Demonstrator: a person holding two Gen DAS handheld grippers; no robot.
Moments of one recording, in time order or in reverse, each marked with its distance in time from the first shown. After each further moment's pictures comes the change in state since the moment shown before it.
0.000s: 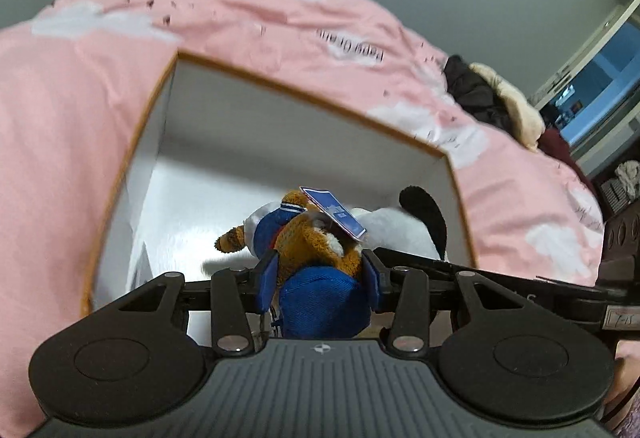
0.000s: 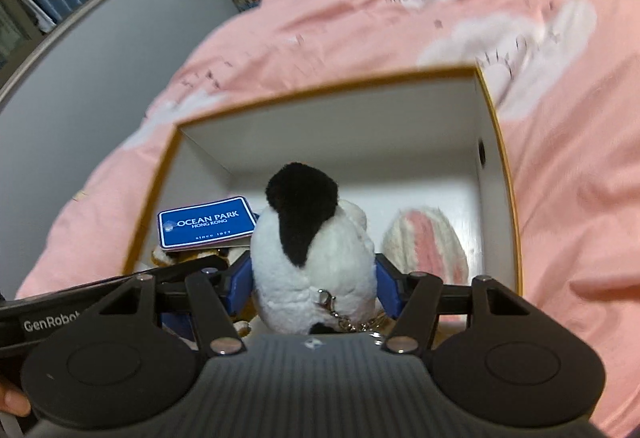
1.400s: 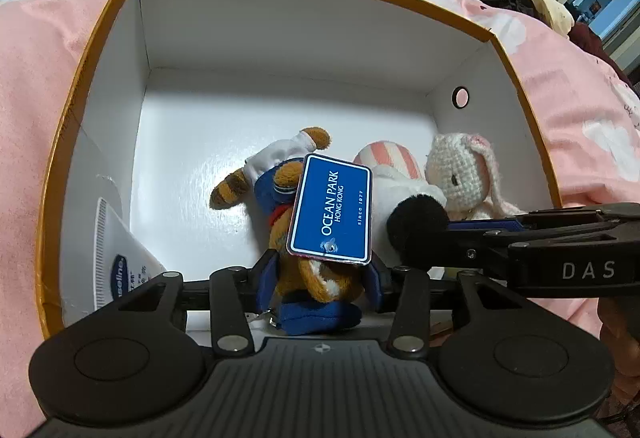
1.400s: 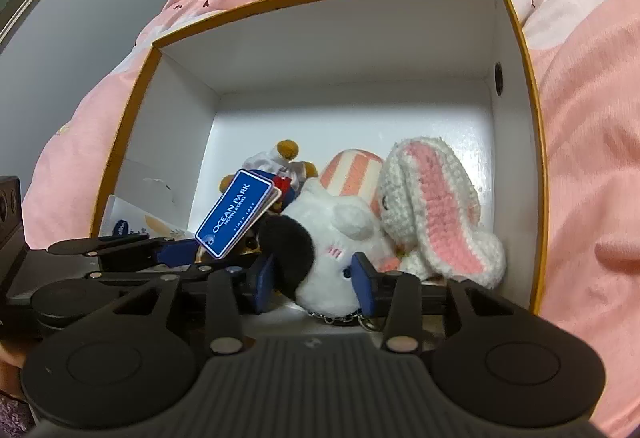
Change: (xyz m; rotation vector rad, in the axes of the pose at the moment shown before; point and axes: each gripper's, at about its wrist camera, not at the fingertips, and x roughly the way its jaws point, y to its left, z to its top) left arm 0.049 0.000 -0.017 0.164 0.237 0.115; right arm 0.029 -0.014 -0.011 -0.022 0.219 0.019
